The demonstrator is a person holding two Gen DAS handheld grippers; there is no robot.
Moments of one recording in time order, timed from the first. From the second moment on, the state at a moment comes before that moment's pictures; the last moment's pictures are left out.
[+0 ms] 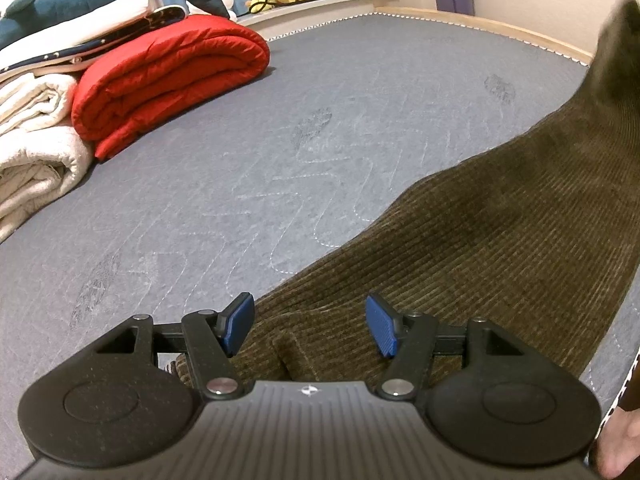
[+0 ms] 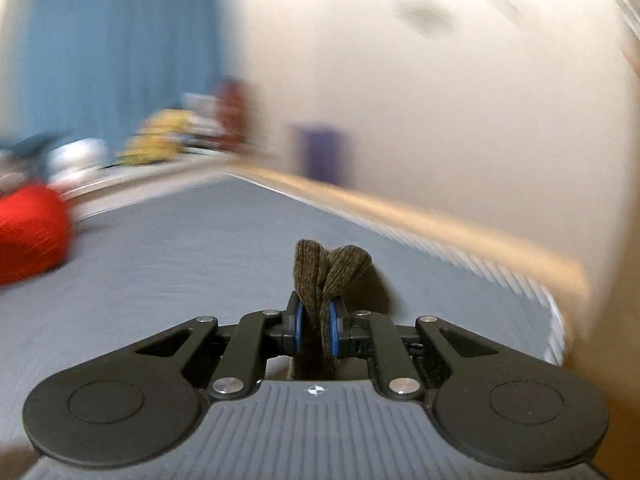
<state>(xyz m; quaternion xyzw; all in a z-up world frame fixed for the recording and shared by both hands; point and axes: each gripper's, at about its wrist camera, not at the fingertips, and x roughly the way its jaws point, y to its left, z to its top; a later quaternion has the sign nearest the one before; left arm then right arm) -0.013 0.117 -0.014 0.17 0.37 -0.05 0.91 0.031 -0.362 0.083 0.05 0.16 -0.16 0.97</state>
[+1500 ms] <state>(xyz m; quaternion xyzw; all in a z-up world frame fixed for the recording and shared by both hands) 0.084 0.076 -0.043 -0.18 0.43 -0.18 0.87 -0.077 -0.075 -0.030 -0.25 0.30 0.43 0.81</state>
